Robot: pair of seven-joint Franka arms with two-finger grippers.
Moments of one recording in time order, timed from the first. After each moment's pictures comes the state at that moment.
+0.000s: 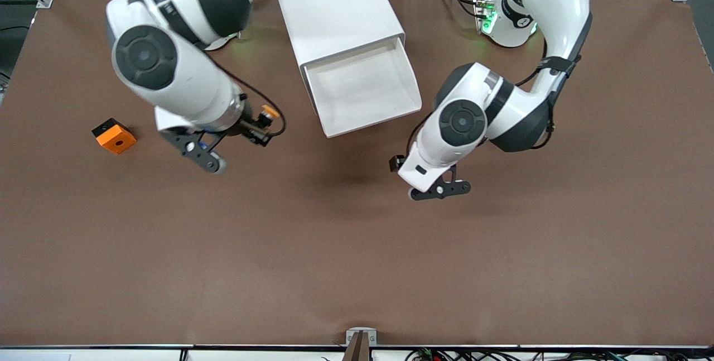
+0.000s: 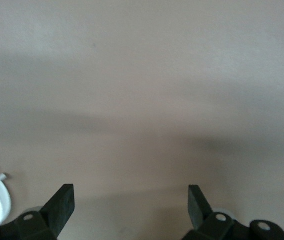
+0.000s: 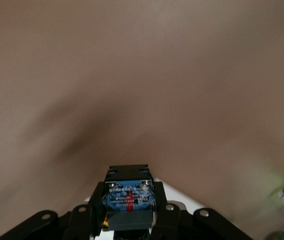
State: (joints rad) left arm -0.33 0.58 -0.33 -1.39 0.06 1.87 -0.79; right arm 0.45 0.44 -0.04 -1.16 0.13 1.44 1.00
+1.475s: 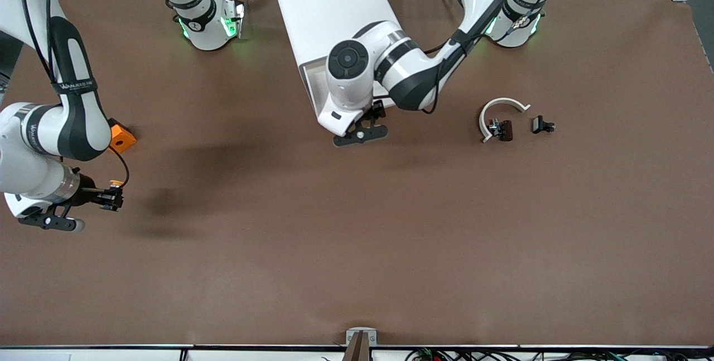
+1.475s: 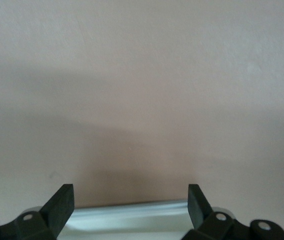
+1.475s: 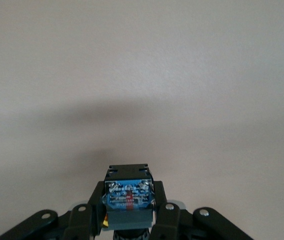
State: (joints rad) left arm -0.63 0.63 -0.32 -1.39 0.09 1.91 -1.14; right arm -0.15 0.45 -0.04 -1.80 -0.05 2.26 0.01
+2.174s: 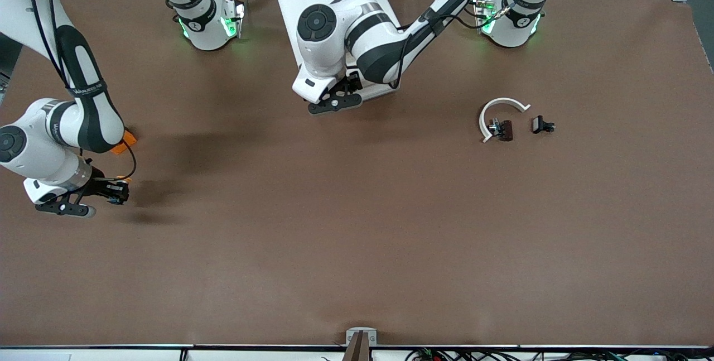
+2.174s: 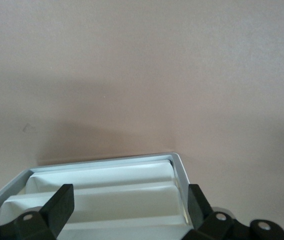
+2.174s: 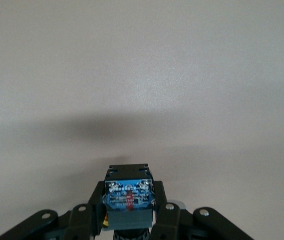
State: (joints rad) left arm -0.69 0.62 -0.39 -1.38 0.09 1.91 -1.26; right arm -0.21 0.46 -0.04 -1.98 -0.06 2.50 -0.08
